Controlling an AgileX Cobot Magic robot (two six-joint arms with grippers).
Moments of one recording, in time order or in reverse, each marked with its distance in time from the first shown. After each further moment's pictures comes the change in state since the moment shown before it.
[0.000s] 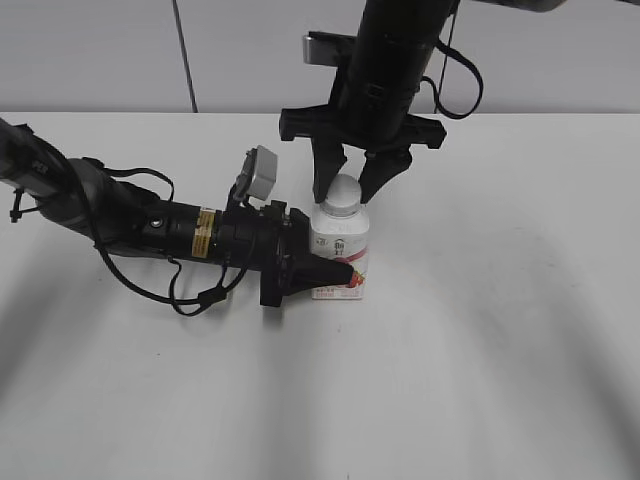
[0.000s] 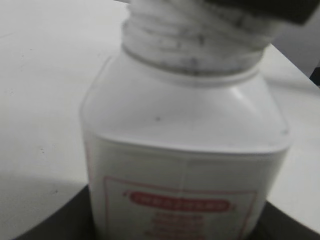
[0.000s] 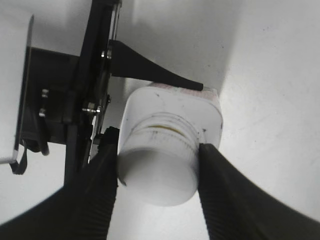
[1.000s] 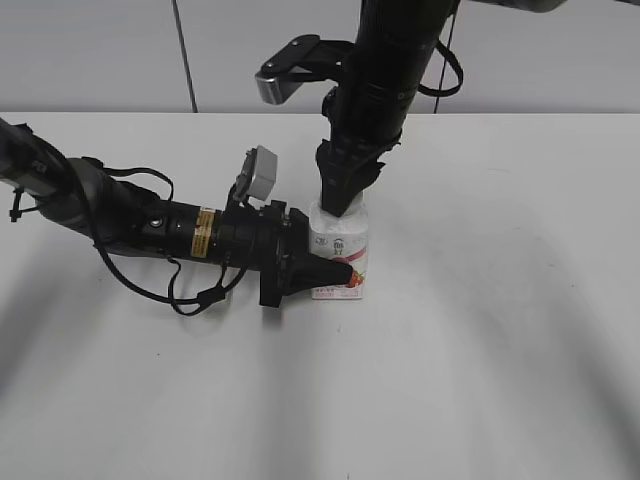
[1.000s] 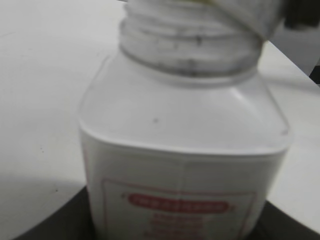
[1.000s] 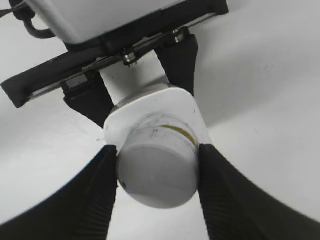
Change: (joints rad) left arm 0.000 0.000 -0.001 0.009 0.001 -0.001; right arm 0.000 0.000 0.000 -0.006 -0.006 -0.994
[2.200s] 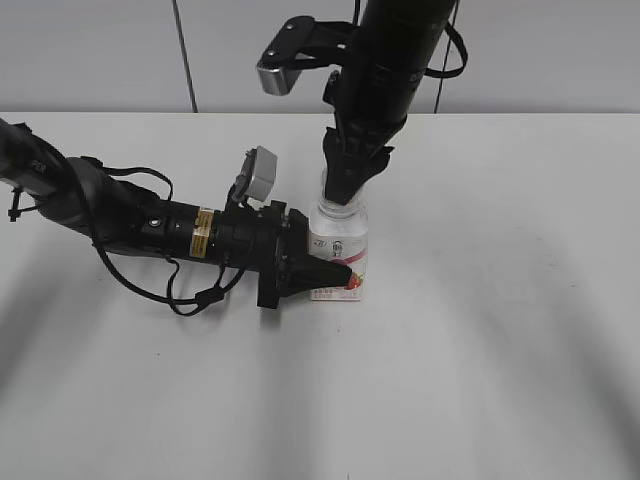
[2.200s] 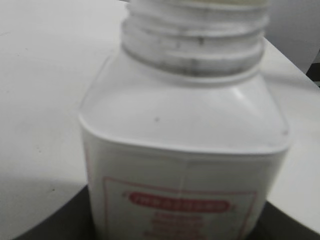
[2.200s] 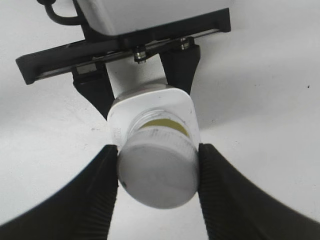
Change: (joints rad) left arm 0.003 0.000 -0.001 0.014 -0.004 0.001; right arm 0.000 -0.038 0.000 0.004 0.011 -0.157
